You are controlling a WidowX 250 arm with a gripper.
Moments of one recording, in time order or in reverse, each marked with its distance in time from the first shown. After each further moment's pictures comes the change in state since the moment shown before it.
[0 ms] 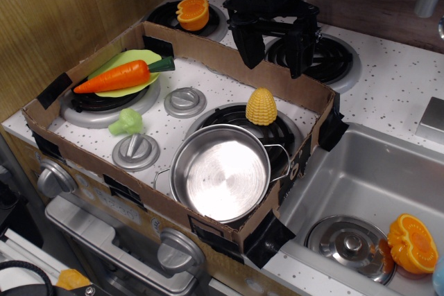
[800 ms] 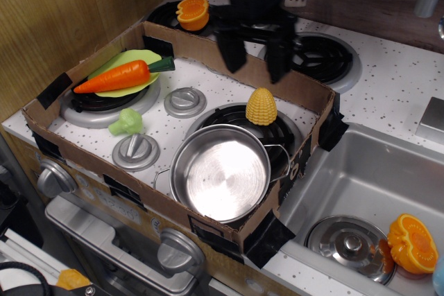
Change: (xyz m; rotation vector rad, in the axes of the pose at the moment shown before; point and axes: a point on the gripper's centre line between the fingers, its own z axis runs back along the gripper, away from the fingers) arm -0.008 0.033 -0.002 0.031 0.024 0.009
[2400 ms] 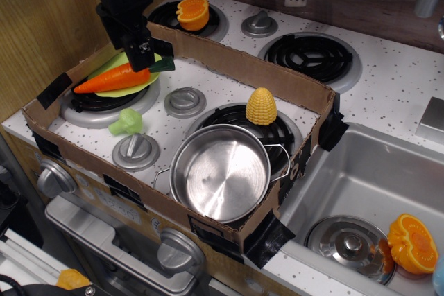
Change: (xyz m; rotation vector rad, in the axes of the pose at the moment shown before) arm -0.035 0.138 0.013 0.217 -0.036 -0.345
